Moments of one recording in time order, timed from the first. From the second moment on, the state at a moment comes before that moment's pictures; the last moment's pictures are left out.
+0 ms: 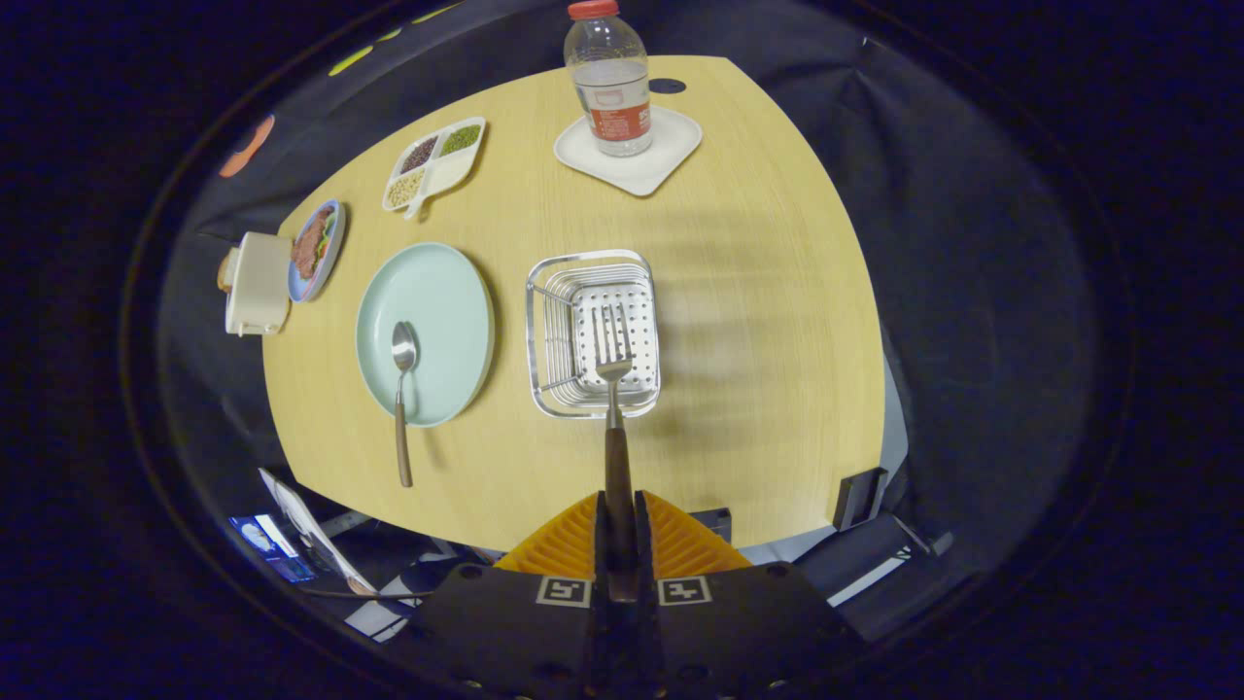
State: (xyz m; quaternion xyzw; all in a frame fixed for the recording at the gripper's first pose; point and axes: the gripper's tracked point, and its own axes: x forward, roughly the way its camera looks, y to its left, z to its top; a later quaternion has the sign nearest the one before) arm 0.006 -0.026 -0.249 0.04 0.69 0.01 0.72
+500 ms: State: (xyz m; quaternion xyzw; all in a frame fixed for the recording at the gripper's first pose) arm 0.042 -0.009 -0.210 -0.01 0.61 0.00 0.79
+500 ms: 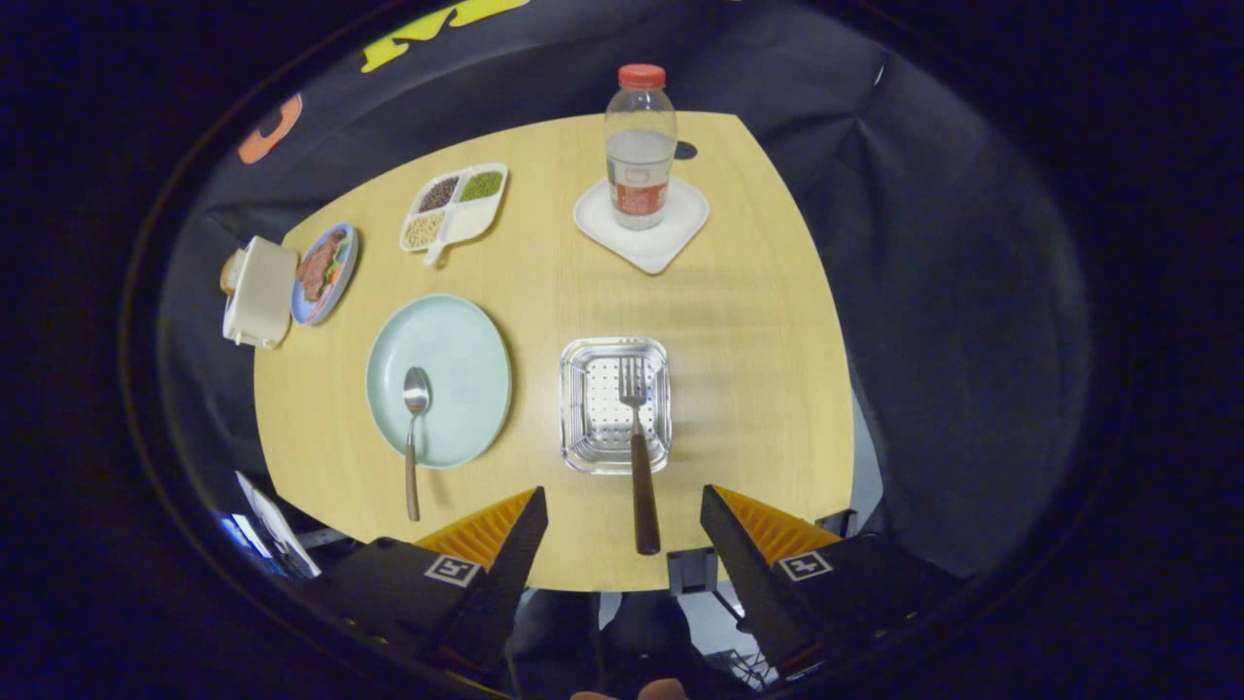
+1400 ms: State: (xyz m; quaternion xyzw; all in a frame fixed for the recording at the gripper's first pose) arm -0.016 0.202 -0.304 0.00 0.64 0.08 0.76
